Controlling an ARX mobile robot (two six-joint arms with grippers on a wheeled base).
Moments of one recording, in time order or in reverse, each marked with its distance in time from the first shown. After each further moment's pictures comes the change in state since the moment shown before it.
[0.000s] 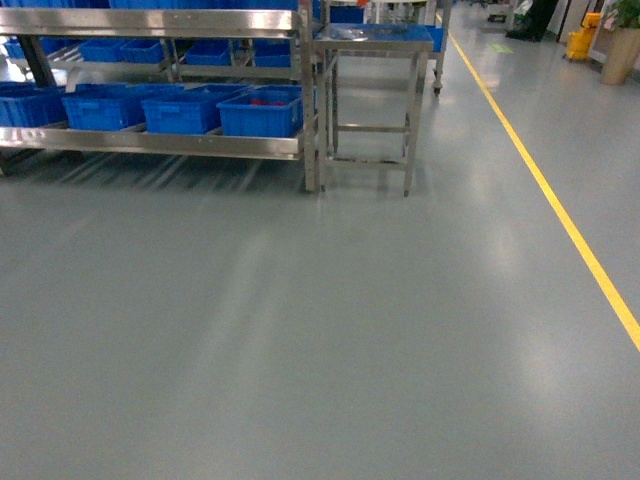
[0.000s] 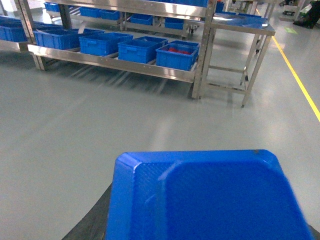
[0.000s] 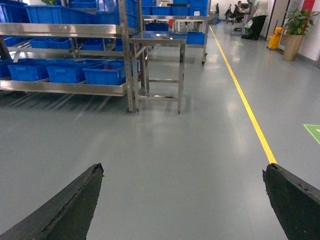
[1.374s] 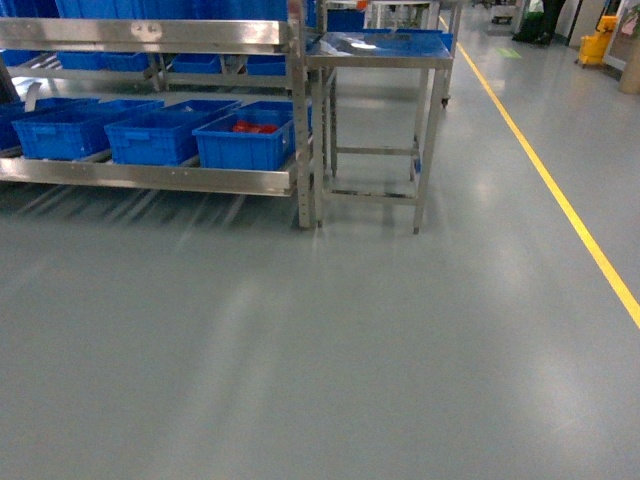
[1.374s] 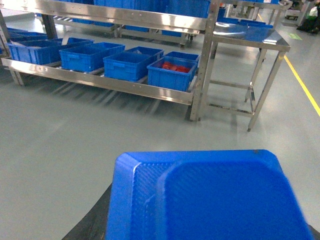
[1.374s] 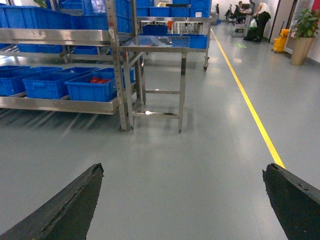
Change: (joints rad) left arm 0.000 0.000 0.000 0.006 0.000 0.000; right arm 0.000 0.000 0.000 0.001 0.000 0.000
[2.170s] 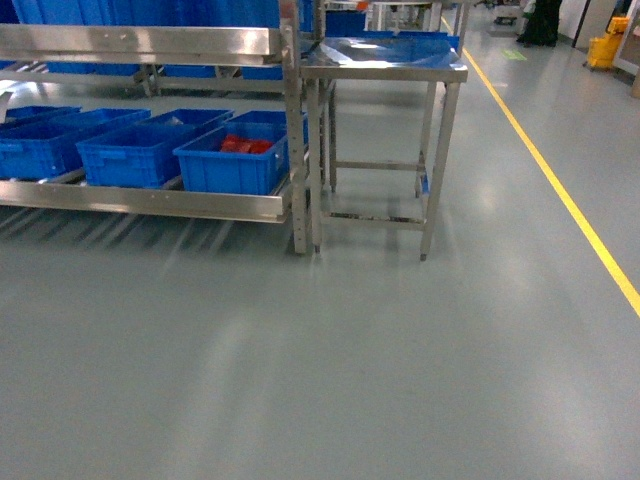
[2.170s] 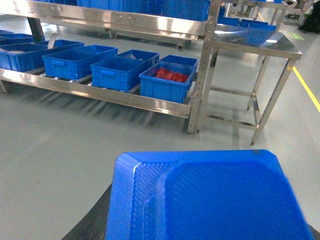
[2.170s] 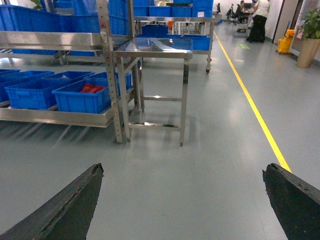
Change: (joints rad) left arm 0.000 0.001 0.000 -0.005 0.000 0.000; right arm 0.000 0.000 0.000 0.000 0.000 0.000
